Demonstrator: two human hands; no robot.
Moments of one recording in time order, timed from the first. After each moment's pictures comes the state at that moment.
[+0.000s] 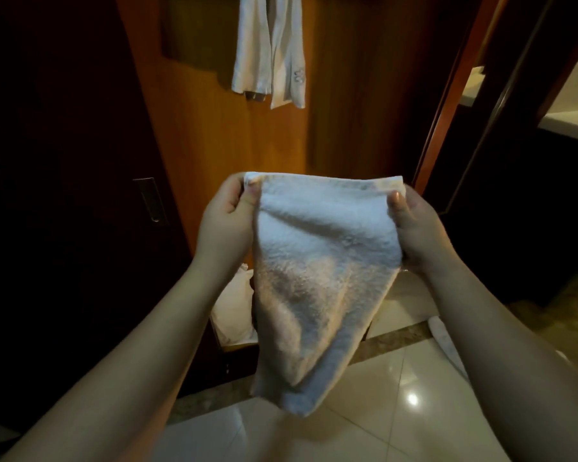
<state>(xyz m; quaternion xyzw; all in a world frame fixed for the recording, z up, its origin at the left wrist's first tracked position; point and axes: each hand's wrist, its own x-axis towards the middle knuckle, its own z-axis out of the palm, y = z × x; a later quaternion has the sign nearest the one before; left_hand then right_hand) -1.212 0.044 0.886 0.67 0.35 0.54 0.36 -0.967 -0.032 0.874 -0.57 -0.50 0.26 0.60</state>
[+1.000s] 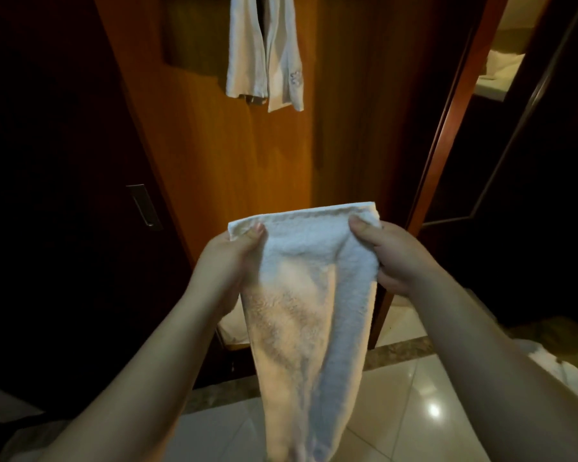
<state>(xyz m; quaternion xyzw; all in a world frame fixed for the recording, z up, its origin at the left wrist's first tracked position) -1.149 0.023 0.869 0.50 0.44 0.48 0.57 -0.919 -0.019 0.872 -0.49 -0.37 0.56 0.55</state>
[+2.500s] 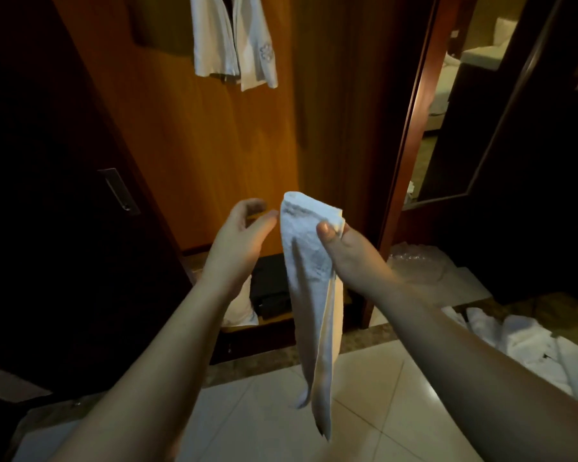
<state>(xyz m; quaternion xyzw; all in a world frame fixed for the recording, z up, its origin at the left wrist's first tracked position) -1.069 -0.018 0.861 0.64 0.48 0.41 0.43 -0.899 -0.063 0.833 -0.58 -0.61 0.33 0.43</state>
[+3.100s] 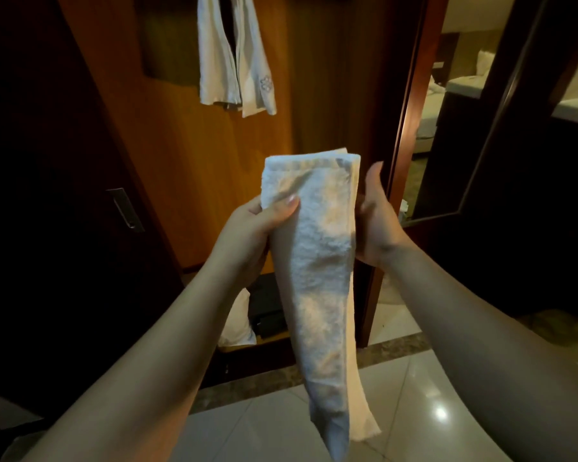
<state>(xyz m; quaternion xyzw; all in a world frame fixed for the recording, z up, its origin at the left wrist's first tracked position) -1.062 -0.028 0.902 0.59 0.30 0.44 0.61 -0.876 -0.045 0.883 -0.39 -0.41 0.58 0.58</state>
